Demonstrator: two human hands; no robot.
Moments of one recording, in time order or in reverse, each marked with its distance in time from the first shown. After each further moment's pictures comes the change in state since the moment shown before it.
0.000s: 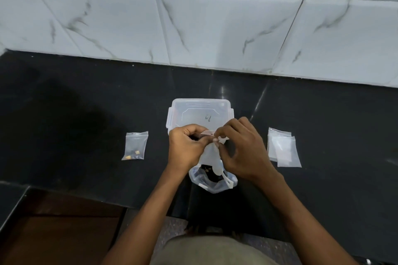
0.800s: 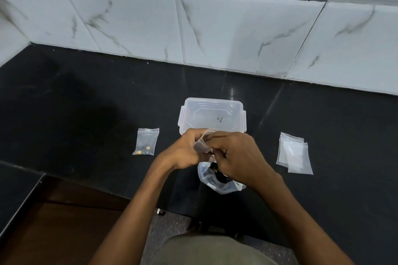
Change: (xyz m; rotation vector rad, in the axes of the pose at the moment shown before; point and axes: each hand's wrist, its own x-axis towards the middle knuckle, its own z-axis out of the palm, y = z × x) left_hand 0.011 -0.007 -0.047 0.062 -0.618 -0.022; right_hand 0.018 -0.037 0.001 0.086 -0.287 -0.088
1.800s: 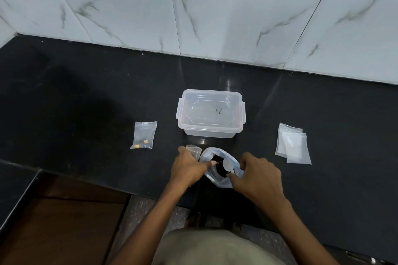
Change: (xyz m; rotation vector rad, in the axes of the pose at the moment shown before) left_hand -0.015 -0.054 0.054 0.174 0.413 -0.690; right_hand -0.074 0.014 0.030 -0.198 -0.155 0.689
